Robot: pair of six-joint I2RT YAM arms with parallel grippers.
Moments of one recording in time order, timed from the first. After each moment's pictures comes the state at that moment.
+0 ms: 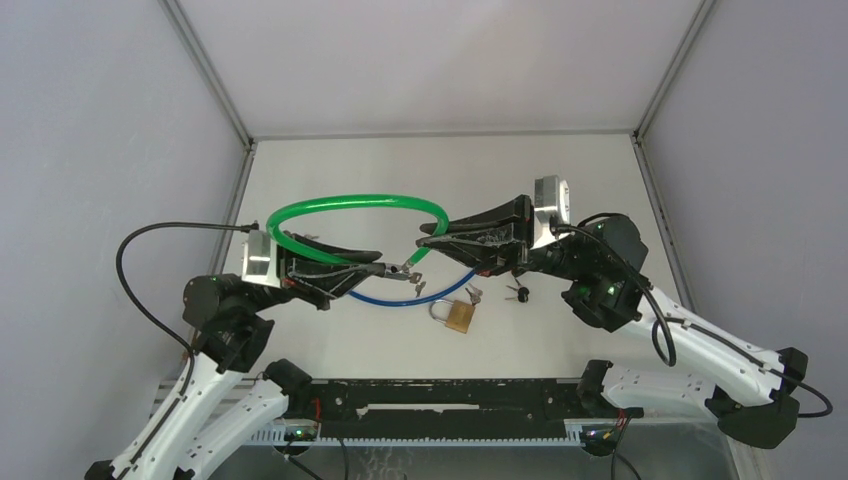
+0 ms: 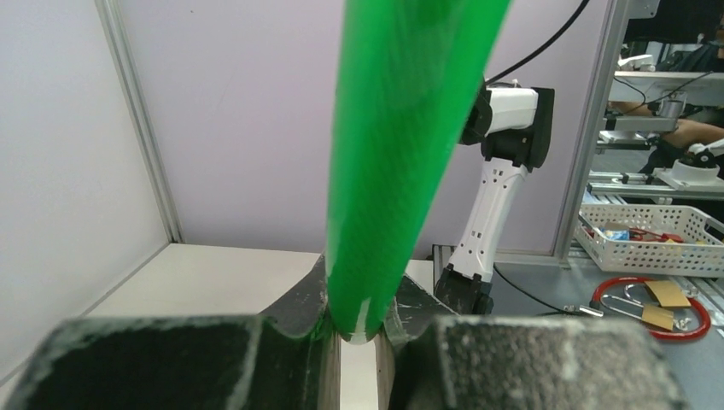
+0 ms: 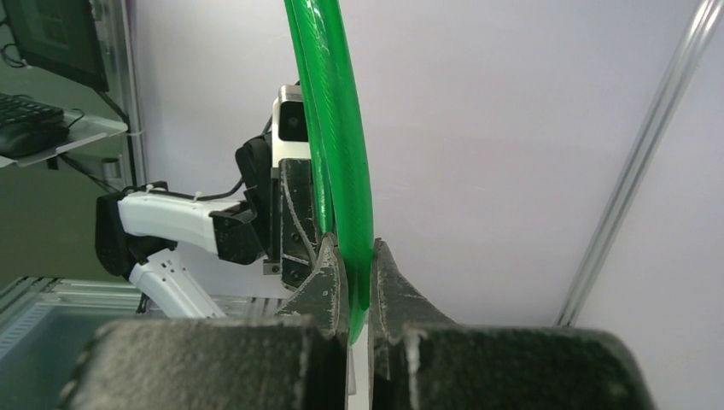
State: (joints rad) left arm -0.56 0.57 0.76 0.41 0.77 -0.43; right arm 1.02 0.98 1.12 0.37 -0.46 0.09
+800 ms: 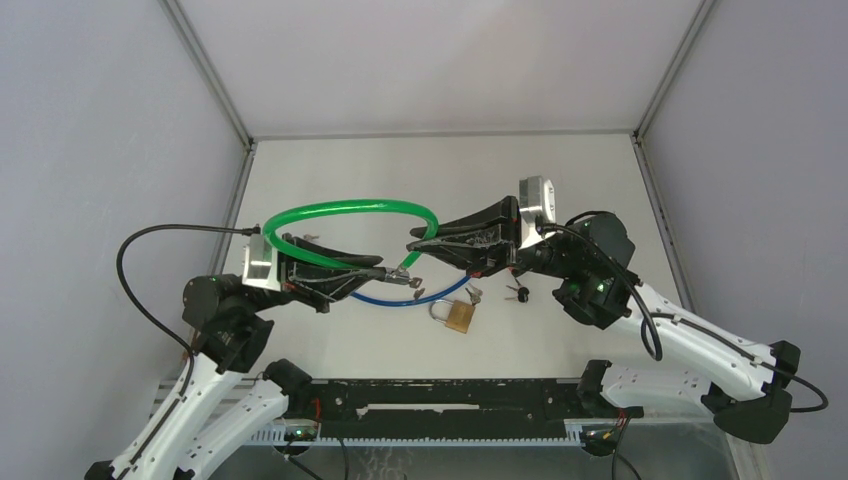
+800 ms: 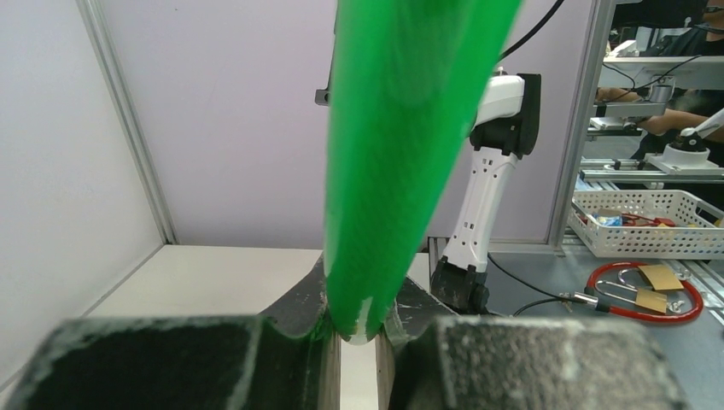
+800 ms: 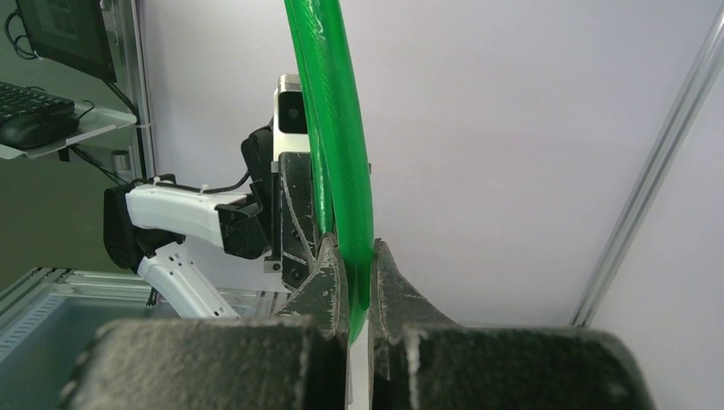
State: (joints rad) left arm -0.56 0.57 0.76 0.41 0.82 -0.41; right arm 1.03 1.02 1.12 0.40 -0.49 0.10
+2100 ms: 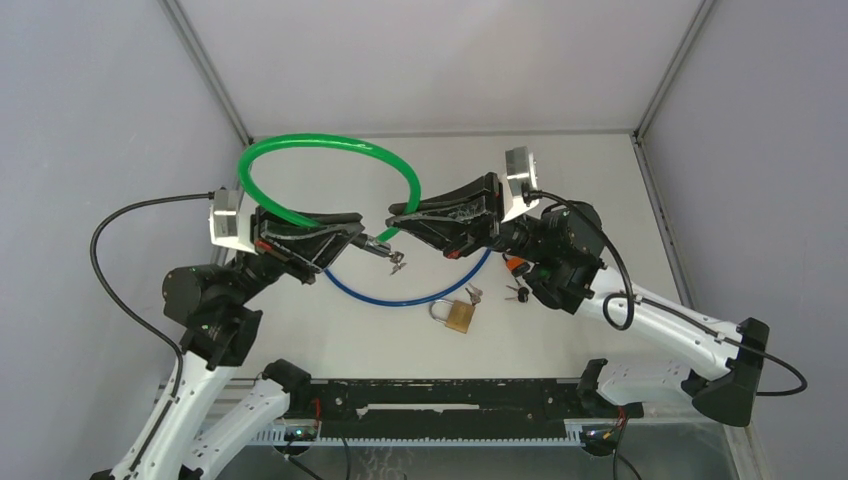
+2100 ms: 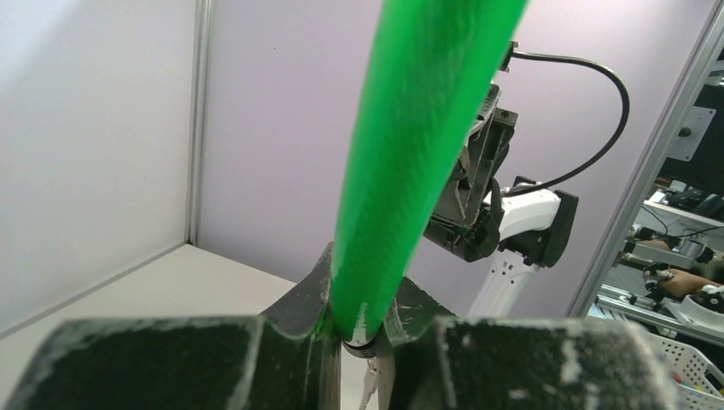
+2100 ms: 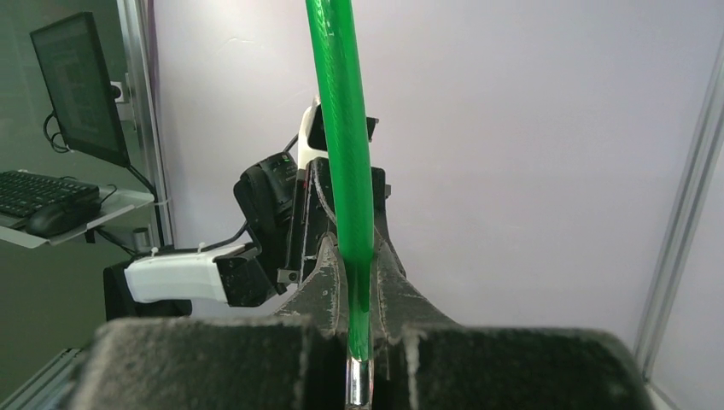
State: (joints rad) left arm -0.46 0.62 0.89 0.35 0.61 -0.63; right arm 1.01 1.17 1.16 0.65 -0.47 0.31
